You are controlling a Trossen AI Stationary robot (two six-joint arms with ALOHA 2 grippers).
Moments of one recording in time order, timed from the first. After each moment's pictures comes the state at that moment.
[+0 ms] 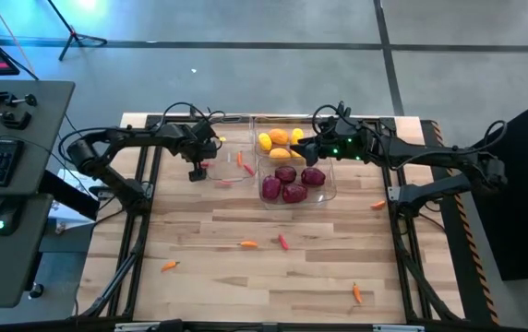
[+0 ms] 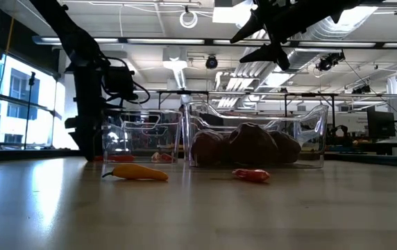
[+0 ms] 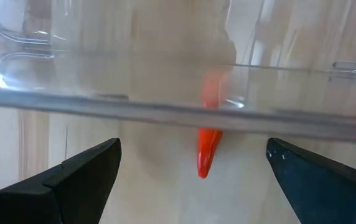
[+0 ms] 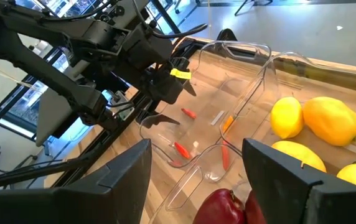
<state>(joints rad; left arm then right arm) 0.70 1.56 0.75 -0.58 -0.06 0.56 -0.29 1.21 0.91 -0.08 0.03 0.65</state>
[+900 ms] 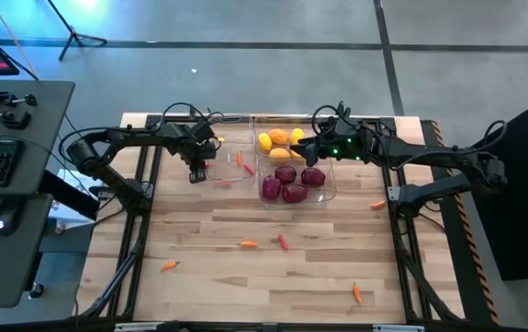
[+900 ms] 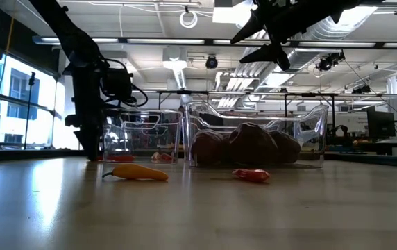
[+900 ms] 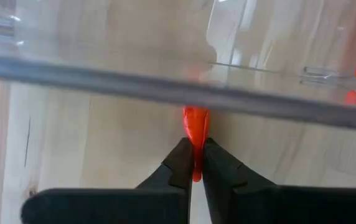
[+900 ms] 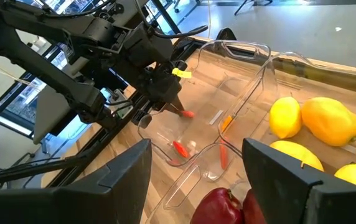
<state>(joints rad) 0.72 1.55 0.75 -0.60 0.03 0.49 -0.29 1.21 0.91 -0.09 0.03 0.64</state>
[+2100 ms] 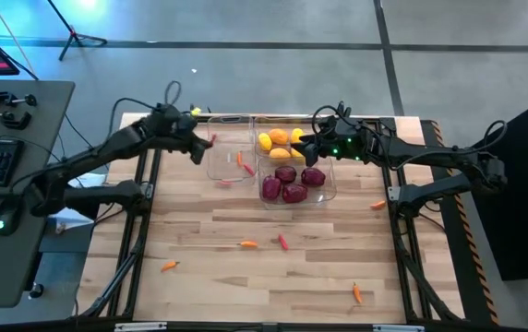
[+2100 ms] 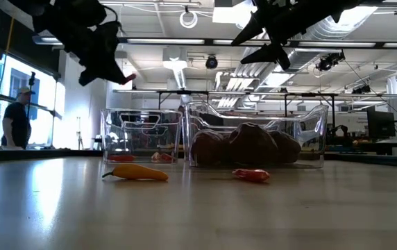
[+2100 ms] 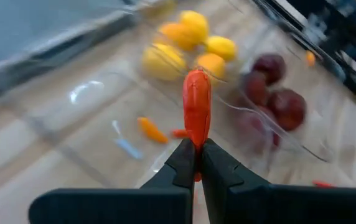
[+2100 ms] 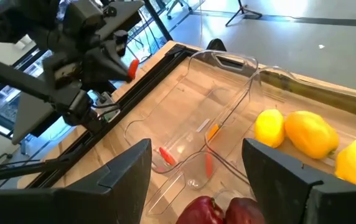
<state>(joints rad) 0.69 0.97 0.75 -0.46 0.26 -0.24 -0.29 1.21 0.91 -0.09 0.08 0.58</state>
